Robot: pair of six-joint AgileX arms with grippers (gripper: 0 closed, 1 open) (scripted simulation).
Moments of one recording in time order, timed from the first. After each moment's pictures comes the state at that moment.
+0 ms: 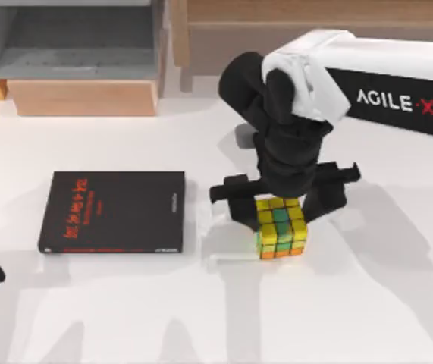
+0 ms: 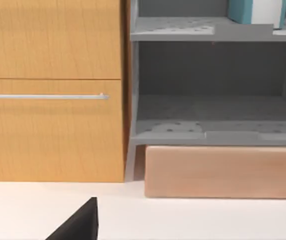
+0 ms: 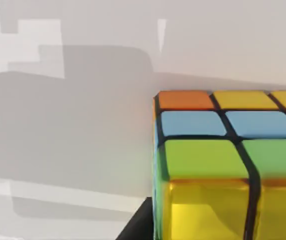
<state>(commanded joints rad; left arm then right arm) 0.00 0.00 0.00 0.00 0.00 0.00 0.64 2.20 1.68 -1.05 0.00 0.50</state>
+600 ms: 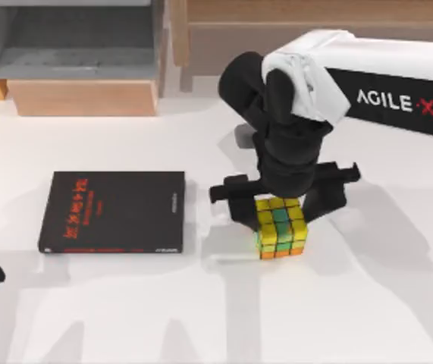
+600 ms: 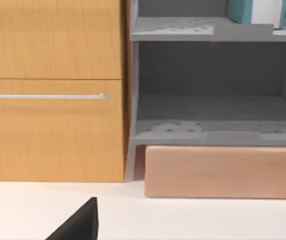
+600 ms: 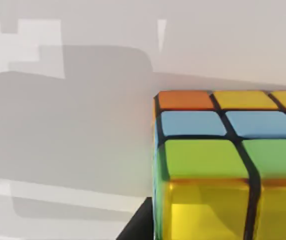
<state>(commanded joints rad) 0.00 0.00 0.00 0.00 0.00 0.00 0.64 2.20 1.68 -1.05 0.00 0.50</state>
